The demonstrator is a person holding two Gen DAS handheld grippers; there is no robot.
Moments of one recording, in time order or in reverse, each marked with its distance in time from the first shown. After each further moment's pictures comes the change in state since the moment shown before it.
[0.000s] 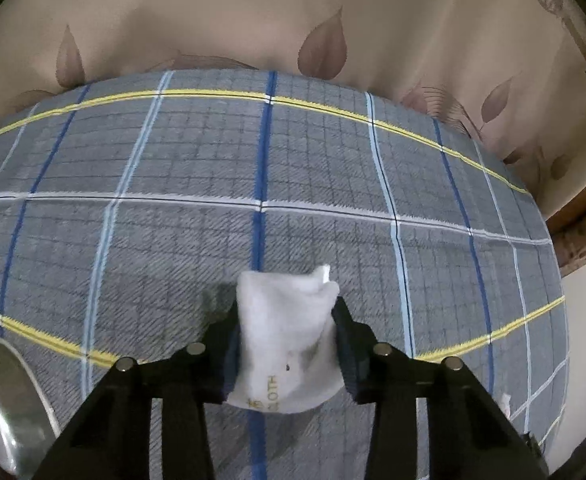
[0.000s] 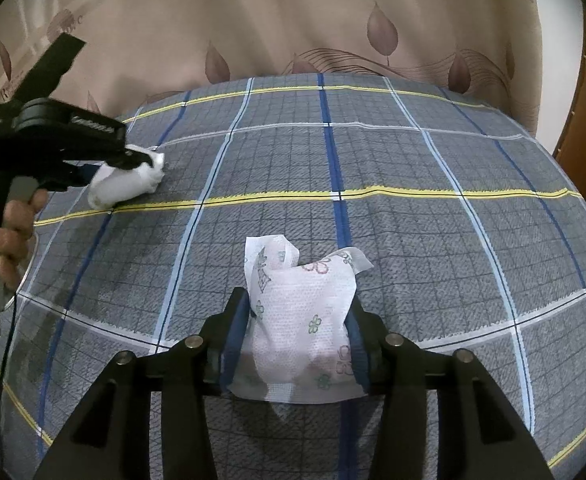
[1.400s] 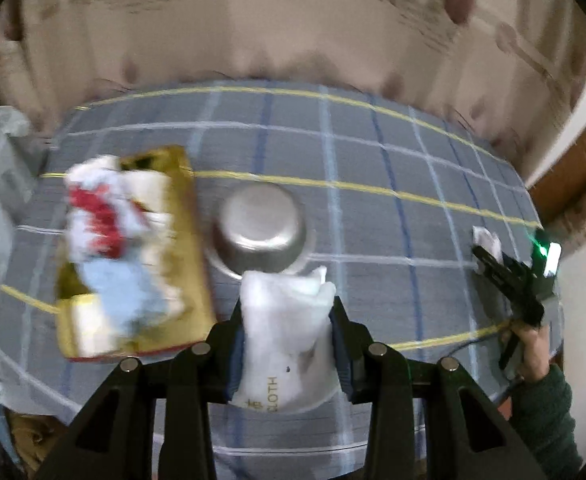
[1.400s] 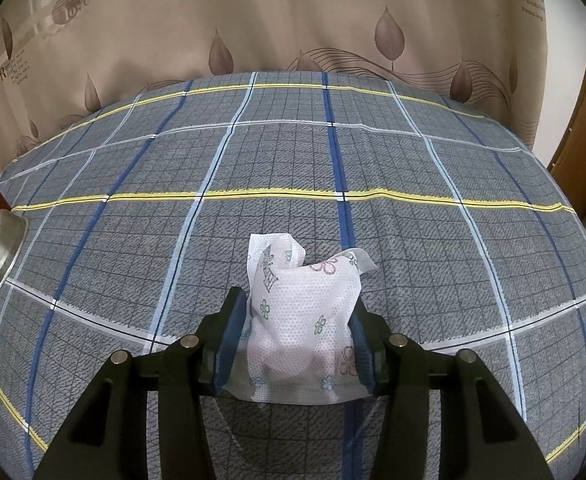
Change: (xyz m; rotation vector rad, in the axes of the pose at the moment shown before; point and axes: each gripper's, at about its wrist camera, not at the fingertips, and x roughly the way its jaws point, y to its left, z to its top) left arm -0.252 0.148 -0.155 -0.005 -0.025 0.089; right arm 0.006 0.007 -0.002 -0.050 0.004 -0.048
